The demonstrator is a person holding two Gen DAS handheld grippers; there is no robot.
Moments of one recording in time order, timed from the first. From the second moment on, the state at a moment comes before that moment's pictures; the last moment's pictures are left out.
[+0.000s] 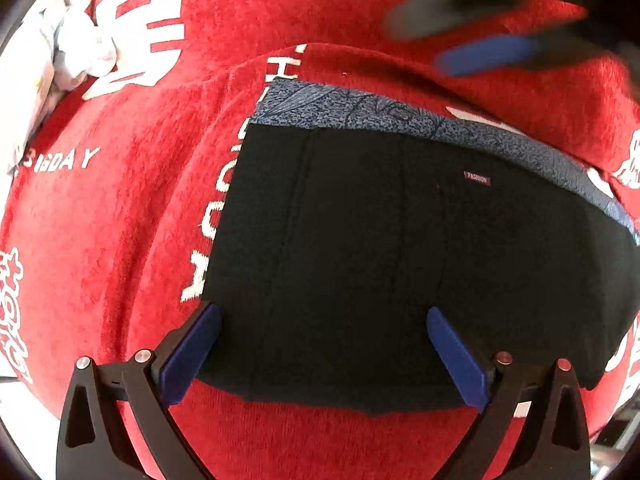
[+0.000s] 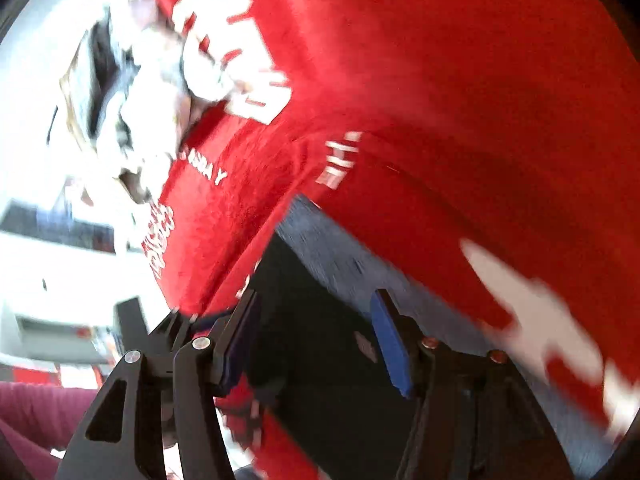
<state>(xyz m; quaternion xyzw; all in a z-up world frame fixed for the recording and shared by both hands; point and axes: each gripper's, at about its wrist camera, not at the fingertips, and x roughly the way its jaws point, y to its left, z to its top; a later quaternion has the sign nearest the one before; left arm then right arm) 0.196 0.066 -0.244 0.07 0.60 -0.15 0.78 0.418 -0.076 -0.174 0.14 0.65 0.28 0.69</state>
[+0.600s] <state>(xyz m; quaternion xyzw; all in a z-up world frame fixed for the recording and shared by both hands) 0.179 0.089 -0.233 0.03 0.59 -0.12 0.79 0.450 0.017 -0.204 0.06 0.69 0.37 0.62</state>
